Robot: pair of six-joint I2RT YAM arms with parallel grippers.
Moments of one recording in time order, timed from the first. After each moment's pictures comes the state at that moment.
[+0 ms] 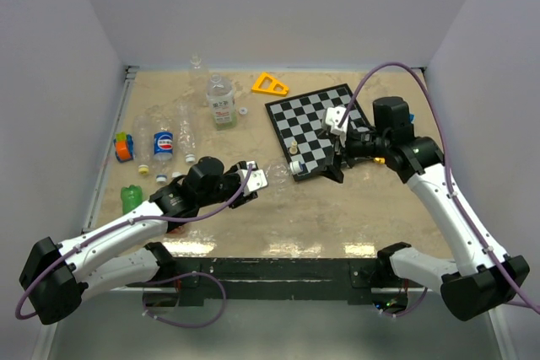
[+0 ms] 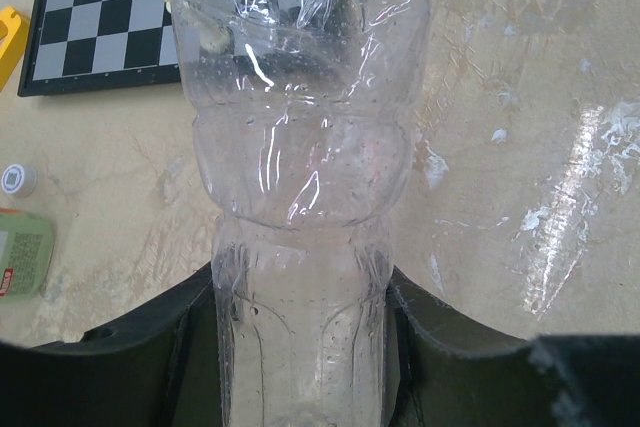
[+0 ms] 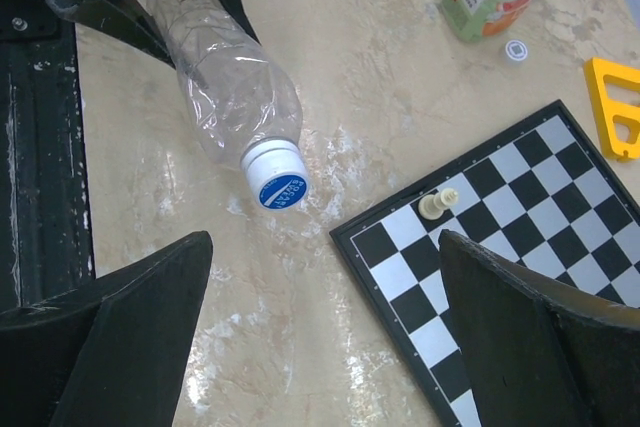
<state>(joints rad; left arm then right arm) -0.81 0.97 0.61 -0.14 0.17 0.43 0.35 1.10 1.16 -0.72 -0.81 -0.64</state>
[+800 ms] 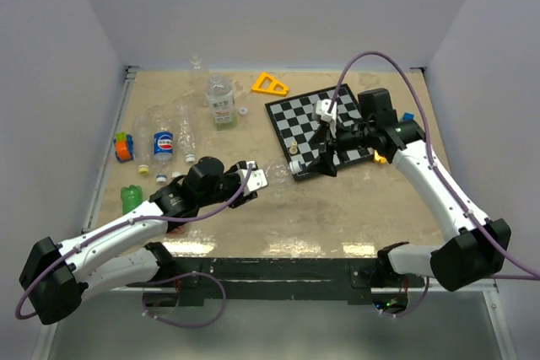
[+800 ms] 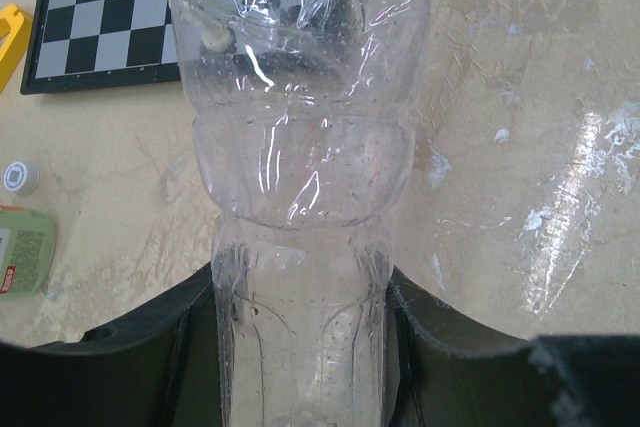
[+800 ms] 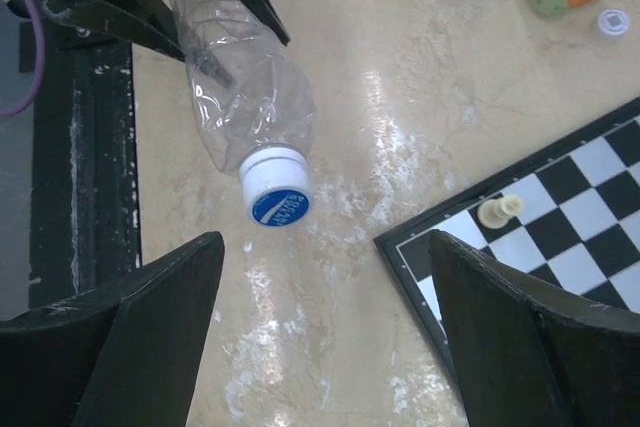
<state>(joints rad) -0.81 0.97 0.61 -0.14 0.17 0.43 0.33 1.27 1.23 -0.77 -0.91 -0.63</state>
